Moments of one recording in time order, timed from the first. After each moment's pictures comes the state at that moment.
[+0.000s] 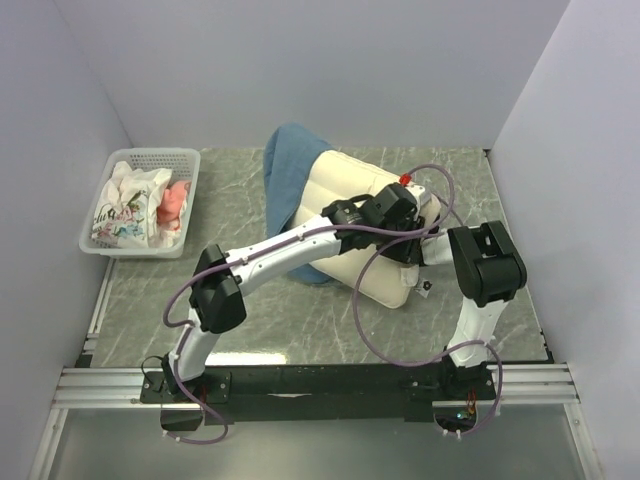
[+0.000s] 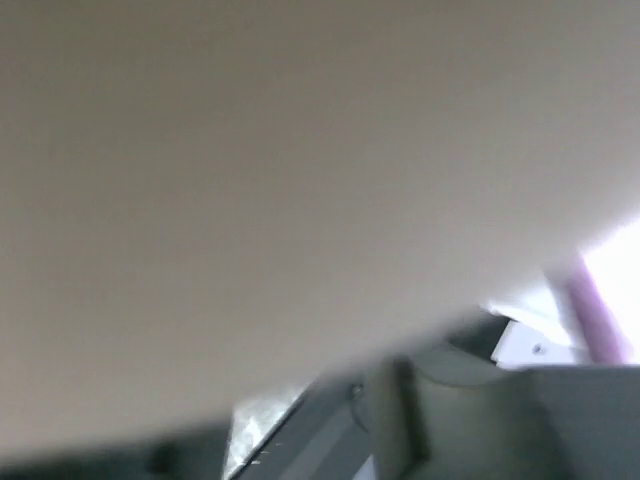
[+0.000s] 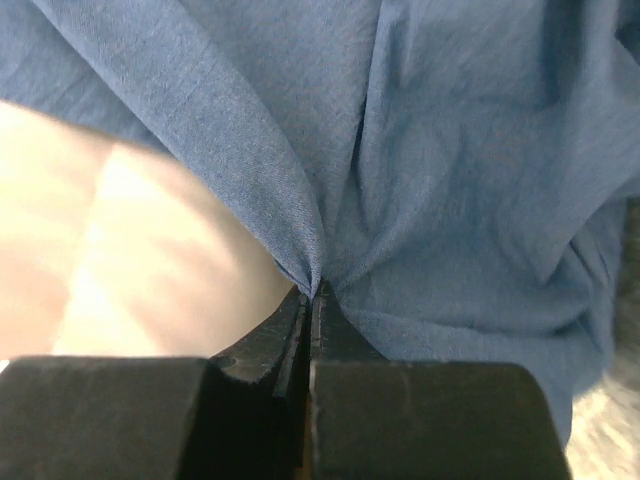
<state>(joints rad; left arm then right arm) -1.06 2.09 2.06 -0.67 0.08 -0.59 0.19 1.88 0.78 1.02 -0.92 1.60</state>
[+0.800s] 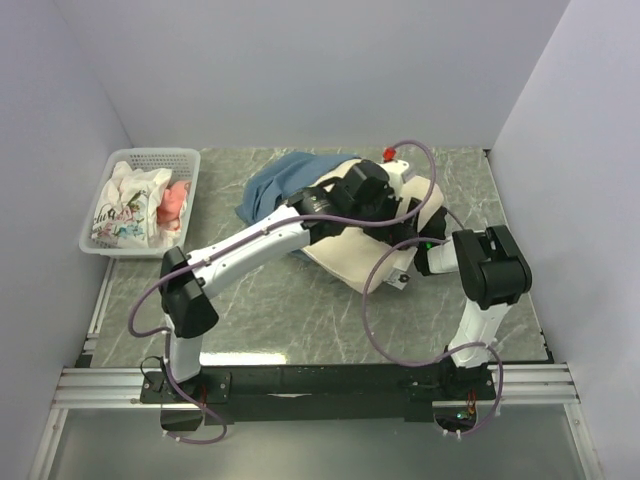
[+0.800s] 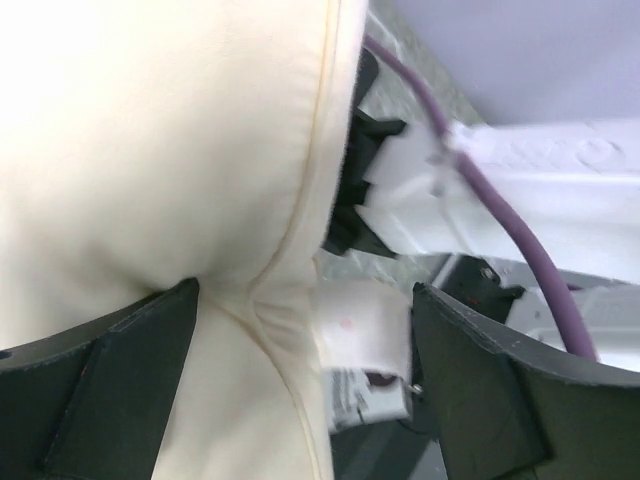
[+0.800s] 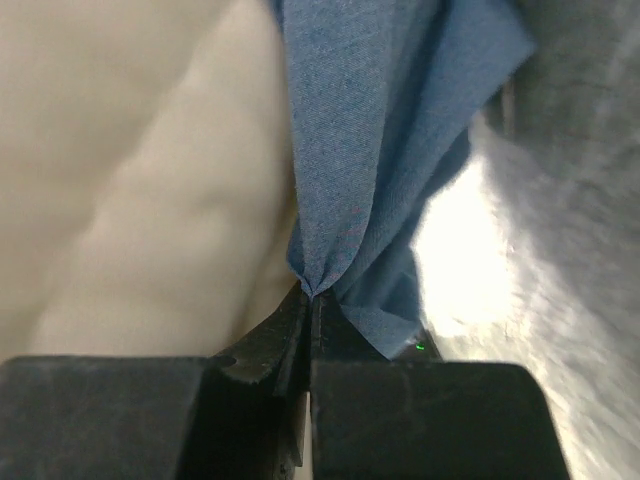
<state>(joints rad) -1.00 1.93 1.96 -0.59 0.14 -0.43 0.15 1.88 0.68 1.10 -0.92 1.59</state>
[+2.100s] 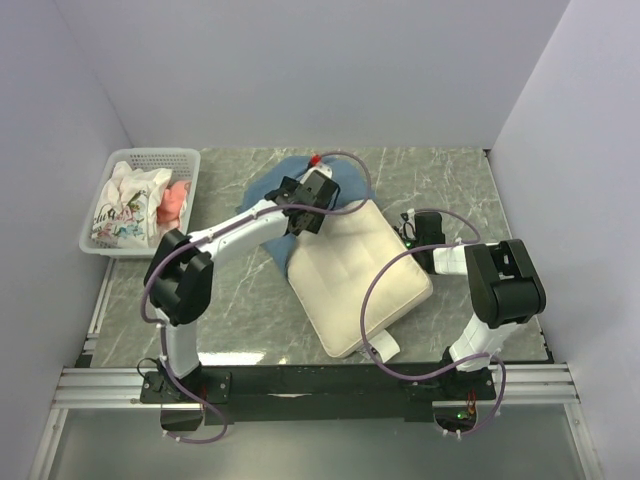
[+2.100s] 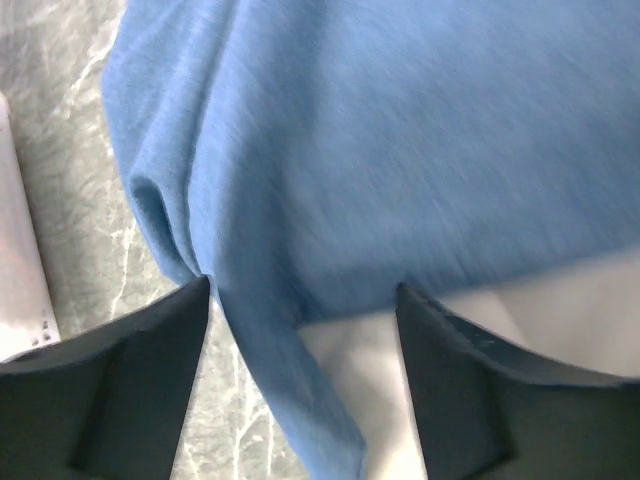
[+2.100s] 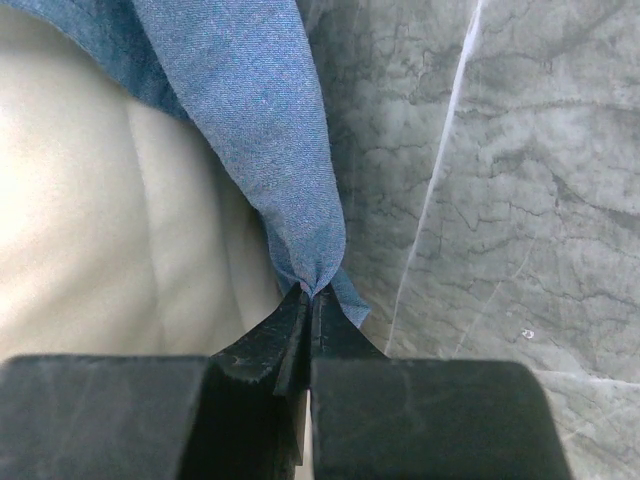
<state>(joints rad) -0.74 1.91 1.59 -0.60 -0.59 -0.22 0.14 1.70 0.67 0.24 -0.76 0.86</state>
